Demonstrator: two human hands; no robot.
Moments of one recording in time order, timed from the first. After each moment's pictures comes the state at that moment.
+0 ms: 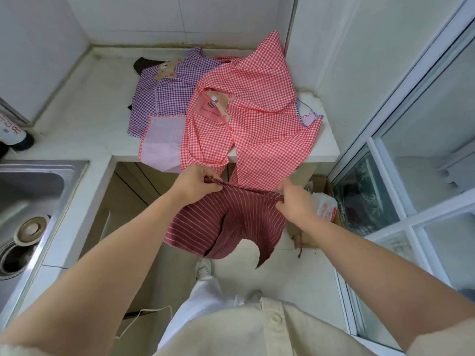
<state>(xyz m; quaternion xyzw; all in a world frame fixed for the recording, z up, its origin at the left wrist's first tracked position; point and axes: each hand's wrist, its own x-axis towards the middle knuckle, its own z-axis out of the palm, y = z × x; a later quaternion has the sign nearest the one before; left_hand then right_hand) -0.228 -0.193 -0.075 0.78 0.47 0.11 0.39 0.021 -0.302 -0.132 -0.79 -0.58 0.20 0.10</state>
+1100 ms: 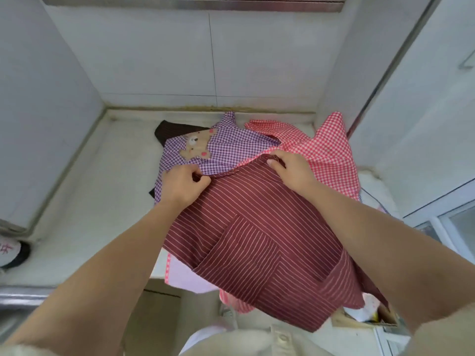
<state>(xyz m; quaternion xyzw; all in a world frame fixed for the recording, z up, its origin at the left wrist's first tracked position) -0.268 0.173 -0.049 0.77 0.58 0.17 0.17 0.003 0.117 -0.039 -0.71 -0.63 0.18 0.26</state>
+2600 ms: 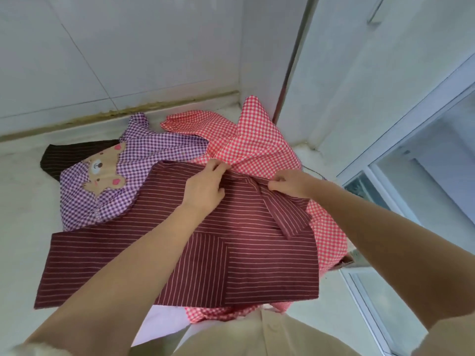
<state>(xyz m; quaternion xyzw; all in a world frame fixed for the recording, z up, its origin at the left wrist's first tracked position) -0.064 0.194 -0.097 0.93 0.32 0.04 0.15 0.145 0.069 -0.072 -0.81 -0.46 0.37 0.01</state>
